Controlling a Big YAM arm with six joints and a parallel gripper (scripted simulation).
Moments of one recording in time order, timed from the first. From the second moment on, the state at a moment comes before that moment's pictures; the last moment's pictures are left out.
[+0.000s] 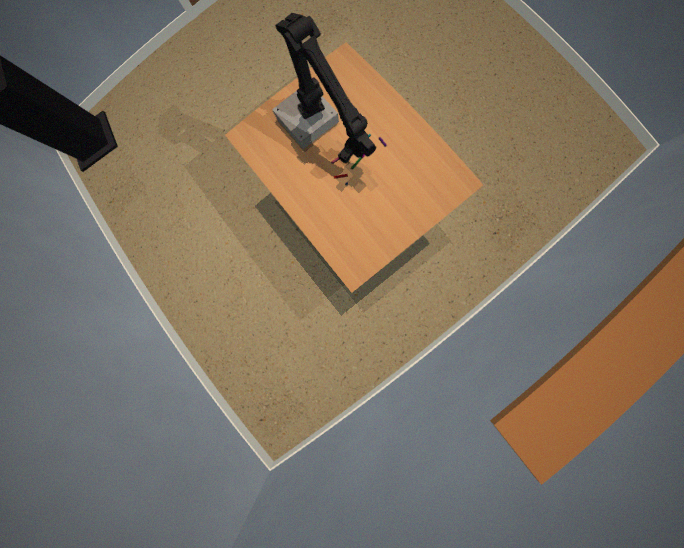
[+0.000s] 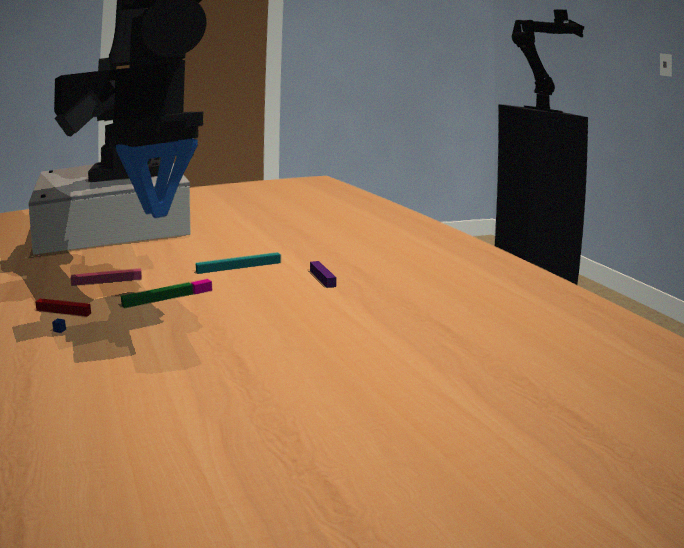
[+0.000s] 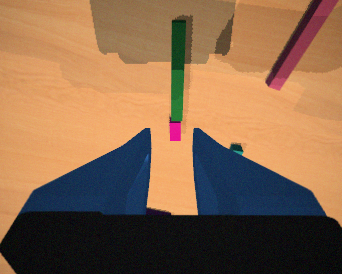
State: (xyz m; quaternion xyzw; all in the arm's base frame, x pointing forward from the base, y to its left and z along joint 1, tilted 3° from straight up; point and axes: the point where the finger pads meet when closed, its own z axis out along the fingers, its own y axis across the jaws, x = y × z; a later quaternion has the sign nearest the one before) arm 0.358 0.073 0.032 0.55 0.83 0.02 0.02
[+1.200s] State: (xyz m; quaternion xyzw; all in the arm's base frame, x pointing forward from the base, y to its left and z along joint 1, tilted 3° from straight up) arm 0.351 0.071 0.045 0.55 0.83 0.02 0.02
